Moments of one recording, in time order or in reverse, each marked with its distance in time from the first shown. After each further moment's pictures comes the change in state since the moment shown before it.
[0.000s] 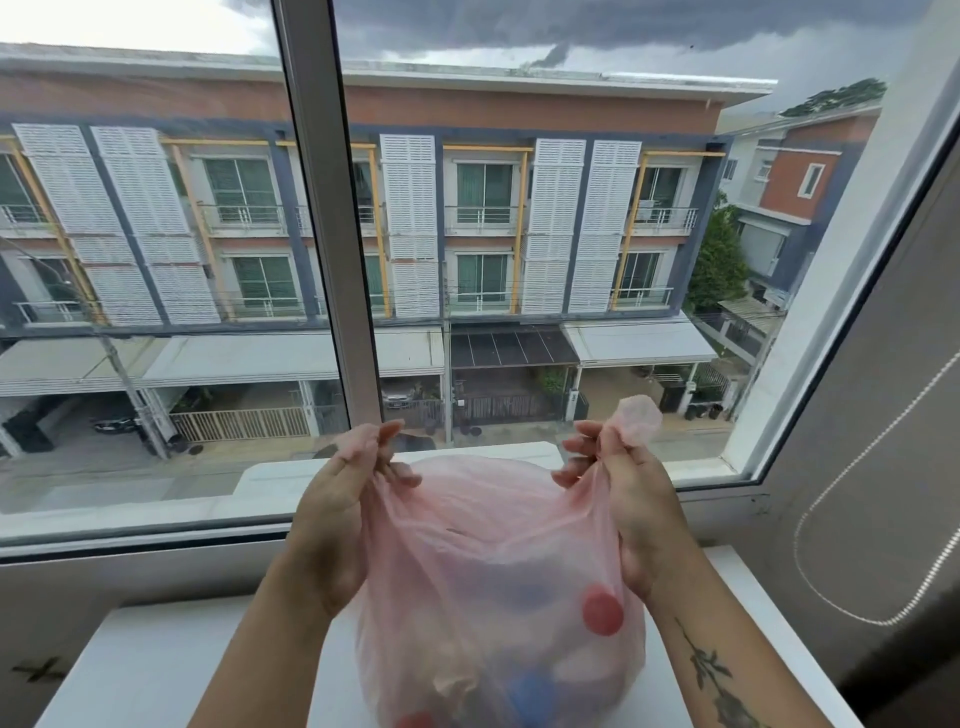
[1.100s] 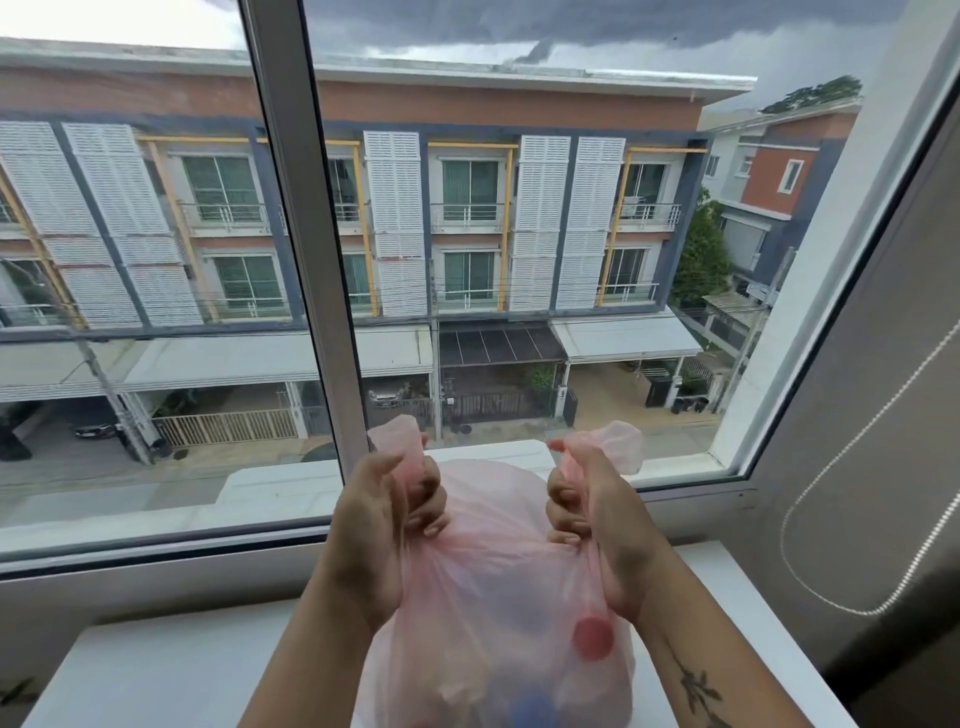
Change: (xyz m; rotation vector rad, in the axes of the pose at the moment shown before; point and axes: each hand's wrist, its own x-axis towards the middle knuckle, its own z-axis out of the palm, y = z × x) left_hand -0.006 -0.013 0.036 -0.105 -0.115 -0.163; right_hand -0.014 -0.001 0.008 -0.051 -0.115 0.239
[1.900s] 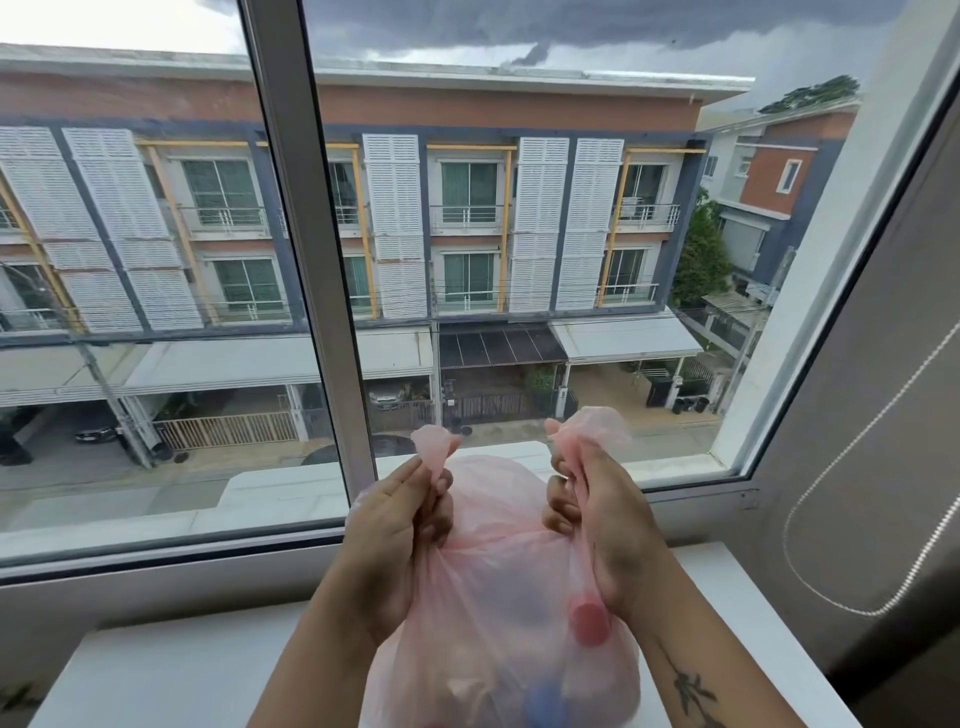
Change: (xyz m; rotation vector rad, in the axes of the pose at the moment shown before) left_hand 0.000 -0.012 -0.003 0.133 0.030 0.035; right_hand 0.004 0.004 0.002 0.029 0.027 -0.145
